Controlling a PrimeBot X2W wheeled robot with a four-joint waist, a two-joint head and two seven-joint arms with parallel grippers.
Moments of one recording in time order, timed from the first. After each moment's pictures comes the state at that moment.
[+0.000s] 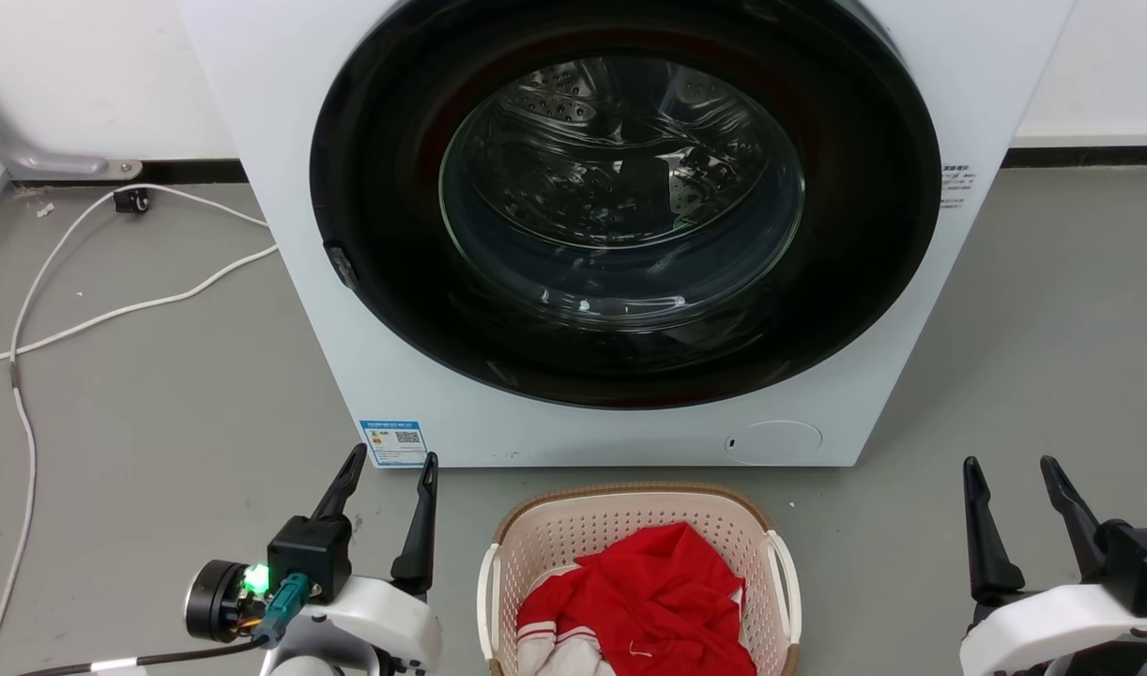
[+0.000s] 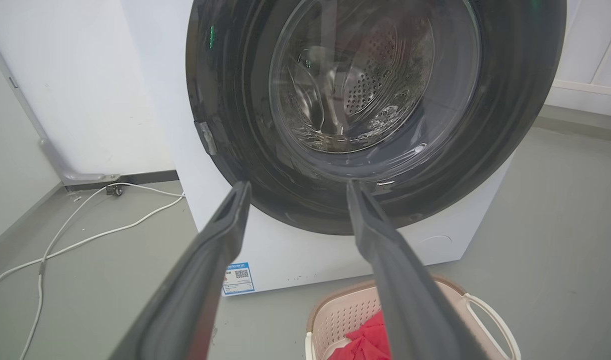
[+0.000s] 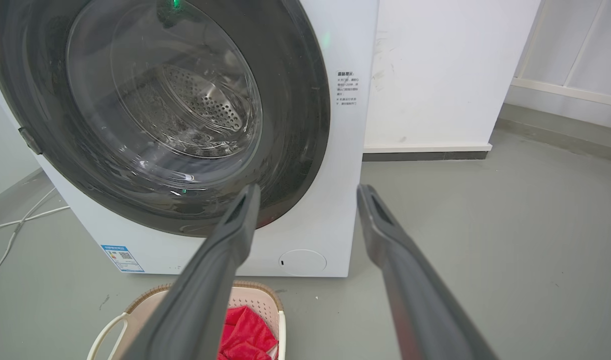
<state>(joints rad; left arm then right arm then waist) -0.11 0.12 -0.16 0.29 -0.12 -0.05 -0.26 0.06 -0.05 -0.12 0.01 0.08 0.13 -0.07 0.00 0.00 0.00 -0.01</state>
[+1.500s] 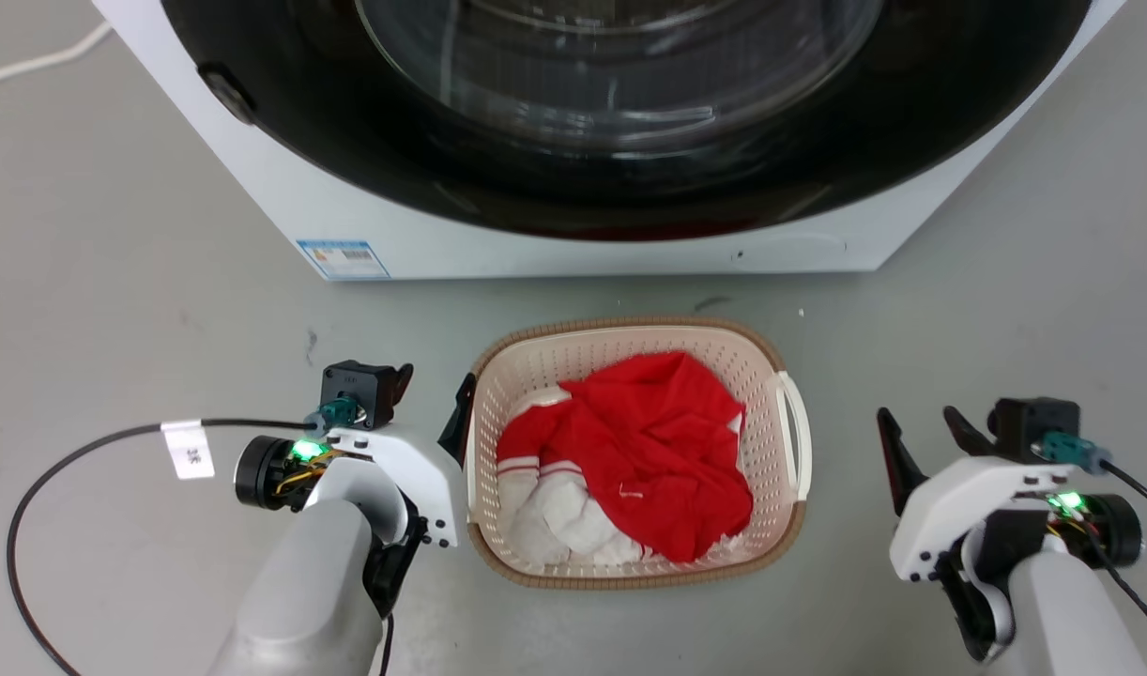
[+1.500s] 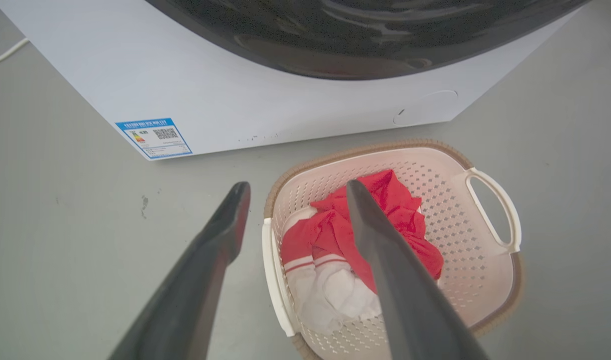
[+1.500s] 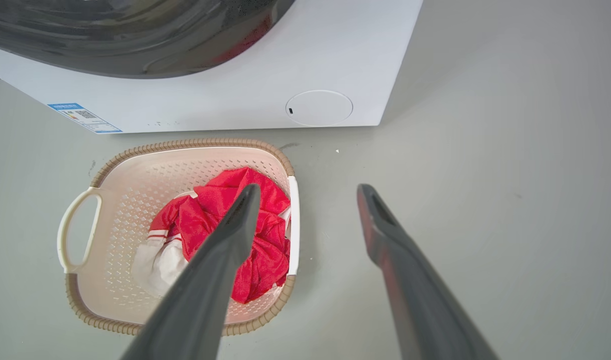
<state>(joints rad) -0.52 0.11 -0.24 0.75 -0.25 -0.12 -0.13 -0.26 -0.05 -0.08 0.42 0.09 0.13 0.09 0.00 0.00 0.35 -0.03</state>
